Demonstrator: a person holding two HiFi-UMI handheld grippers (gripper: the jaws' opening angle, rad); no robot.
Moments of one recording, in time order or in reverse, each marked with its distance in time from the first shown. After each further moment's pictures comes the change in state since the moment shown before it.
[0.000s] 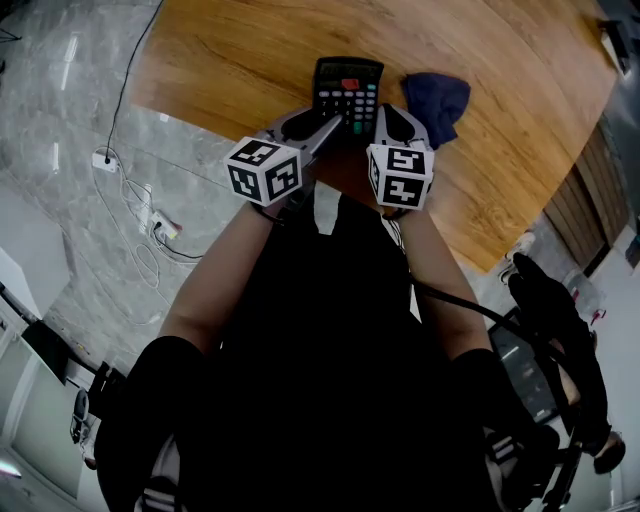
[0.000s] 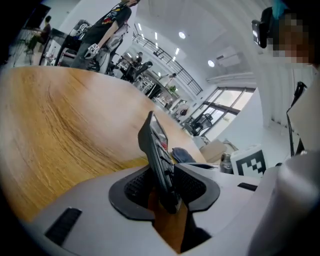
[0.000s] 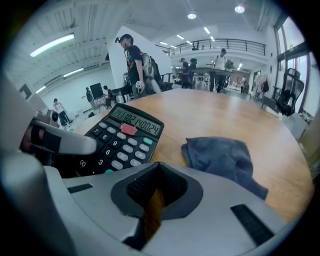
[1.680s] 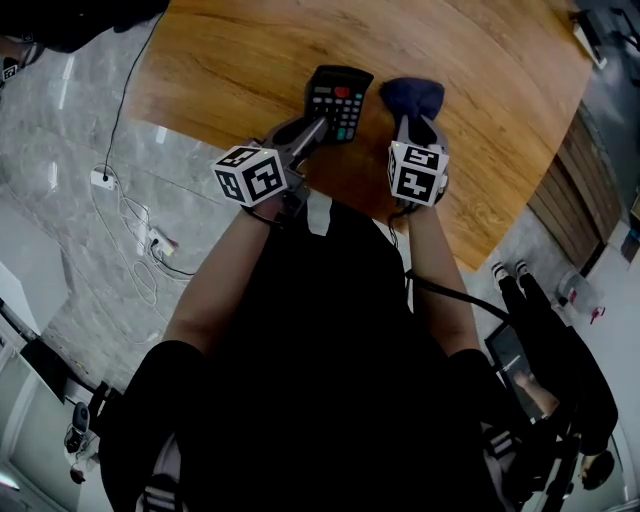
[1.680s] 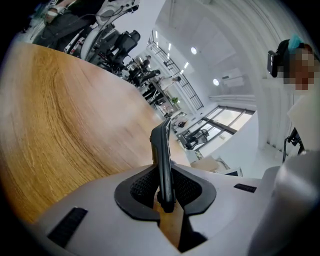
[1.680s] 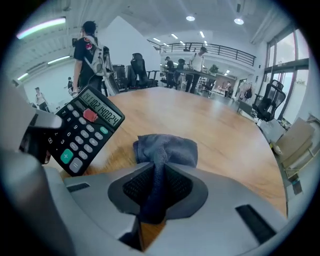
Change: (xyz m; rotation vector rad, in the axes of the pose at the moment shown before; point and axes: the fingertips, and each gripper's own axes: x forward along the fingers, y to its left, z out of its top) left arm -0.007 -0.028 0.023 -0.162 -0.118 -0.082; right arm -0.035 -0.090 -0.011 0.005 0.063 -0.212
